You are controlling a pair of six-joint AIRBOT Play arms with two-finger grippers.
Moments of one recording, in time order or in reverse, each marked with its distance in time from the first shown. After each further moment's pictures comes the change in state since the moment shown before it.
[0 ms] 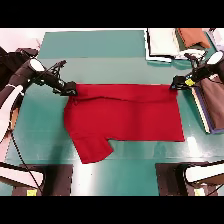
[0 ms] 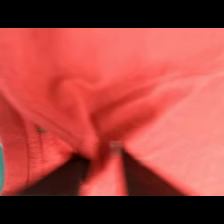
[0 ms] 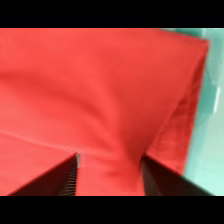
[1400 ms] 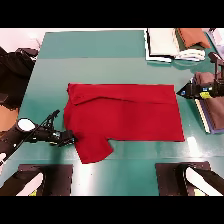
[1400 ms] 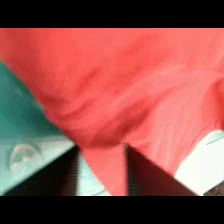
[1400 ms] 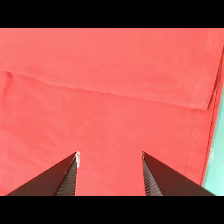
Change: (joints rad) left arm 0.027 0.719 -1.019 -0.216 0.080 -0.021; right arm -0.045 0.610 -0.444 0.113 -0.086 -0.041
